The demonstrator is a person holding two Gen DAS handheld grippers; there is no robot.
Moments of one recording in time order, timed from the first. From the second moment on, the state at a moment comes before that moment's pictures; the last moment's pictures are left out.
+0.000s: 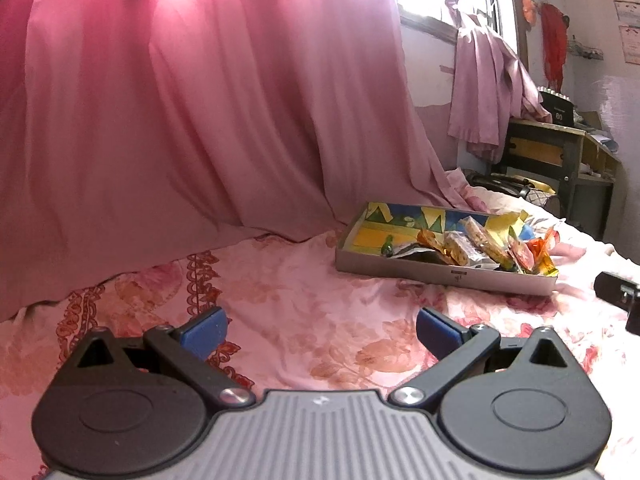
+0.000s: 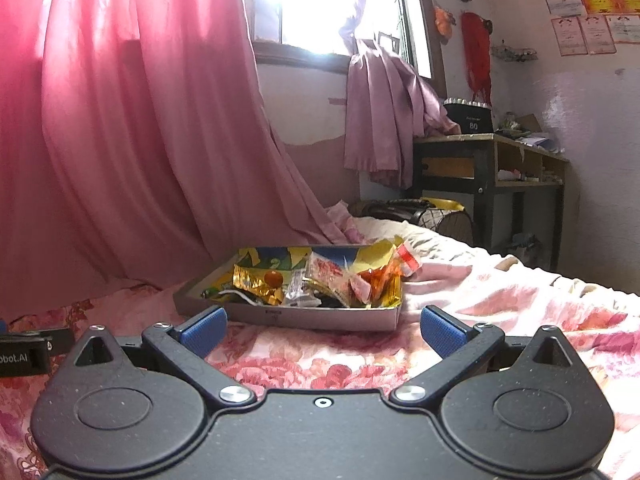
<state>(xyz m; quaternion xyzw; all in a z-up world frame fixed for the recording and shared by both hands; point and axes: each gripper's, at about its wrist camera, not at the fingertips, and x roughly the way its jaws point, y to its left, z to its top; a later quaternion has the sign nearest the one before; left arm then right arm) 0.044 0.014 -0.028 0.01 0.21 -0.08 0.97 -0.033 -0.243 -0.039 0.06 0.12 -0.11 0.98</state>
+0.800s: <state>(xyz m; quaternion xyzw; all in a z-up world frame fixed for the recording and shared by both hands) 0.040 0.010 -0.035 0.02 0.21 -0.09 0.97 -0.019 -0.237 -0.050 0.05 0.16 -0.10 0.98</state>
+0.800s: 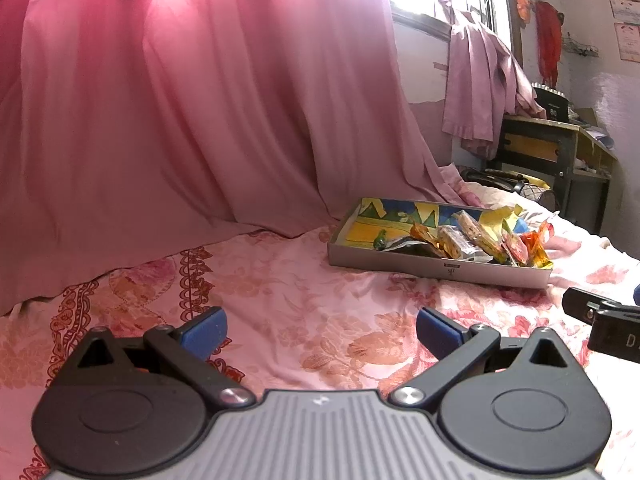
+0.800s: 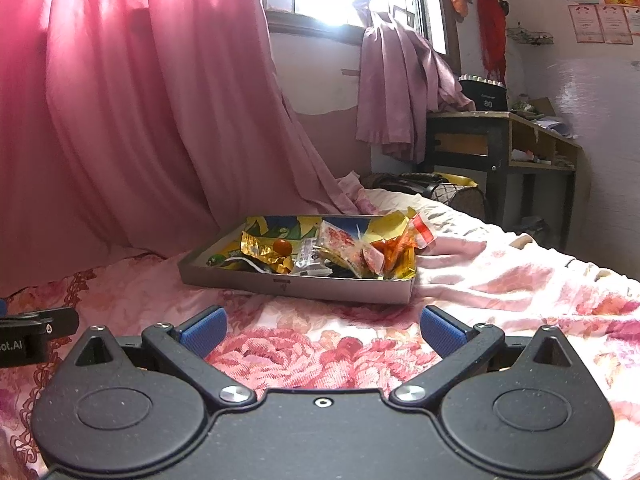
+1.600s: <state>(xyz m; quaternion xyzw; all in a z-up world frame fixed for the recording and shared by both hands) 0.042 0.010 -0.037 0.02 0.21 -0.09 0.97 -0.016 -0.236 -0.053 0.05 0.17 -0.10 0.98</state>
